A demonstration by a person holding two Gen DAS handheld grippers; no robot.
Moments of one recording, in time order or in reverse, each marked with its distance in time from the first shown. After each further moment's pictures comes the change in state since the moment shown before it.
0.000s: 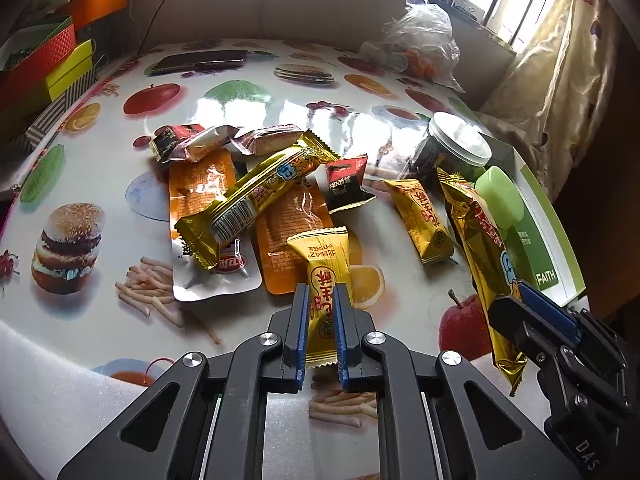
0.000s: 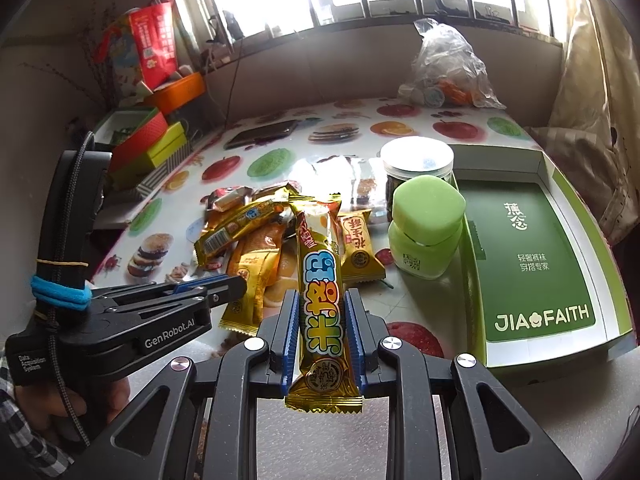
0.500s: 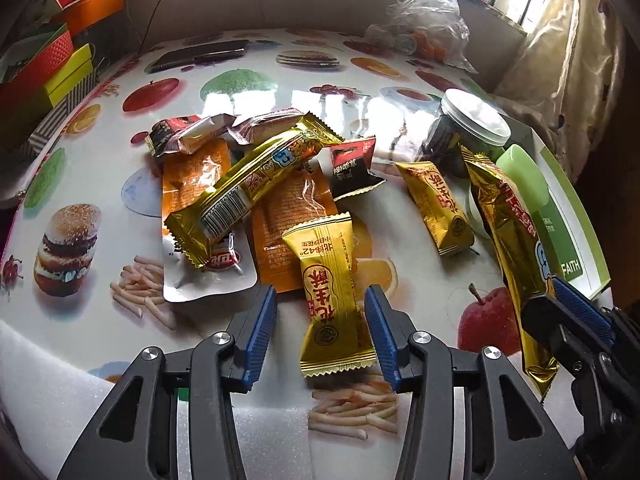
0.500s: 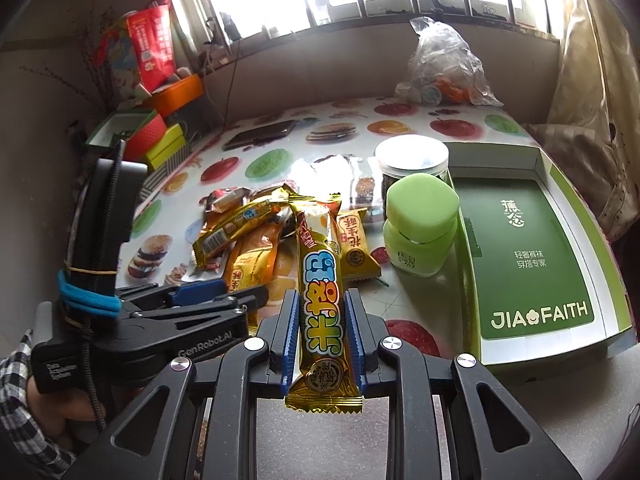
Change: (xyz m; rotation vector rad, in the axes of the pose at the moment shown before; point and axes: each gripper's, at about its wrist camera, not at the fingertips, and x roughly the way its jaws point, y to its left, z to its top) left arm 0.019 -0.010 -0.001 0.034 0.031 0.086; right arm -0.001 -0.003 0.000 0.009 0.000 -0.001
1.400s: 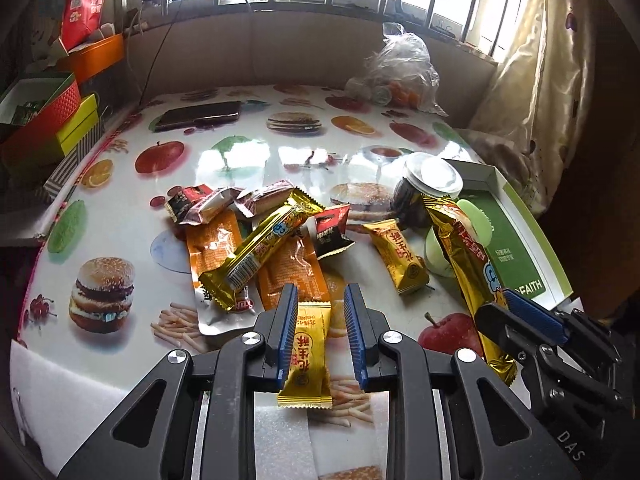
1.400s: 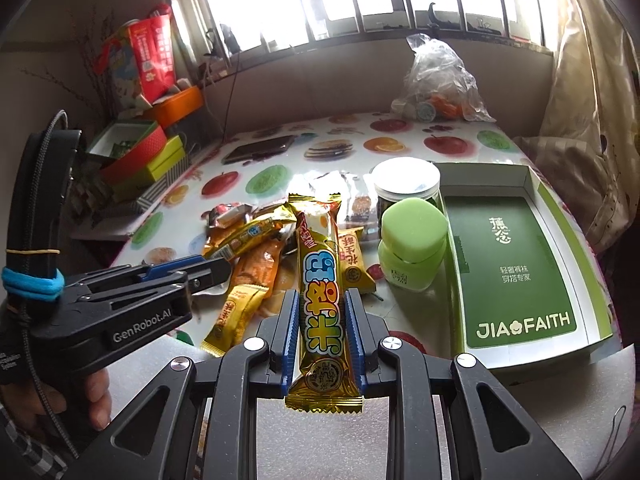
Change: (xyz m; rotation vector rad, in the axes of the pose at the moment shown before) left arm -0.063 -0.004 0.014 0.043 -0.141 -0.044; right arm -0.023 0.008 0.008 -0.004 -0.048 -0.024
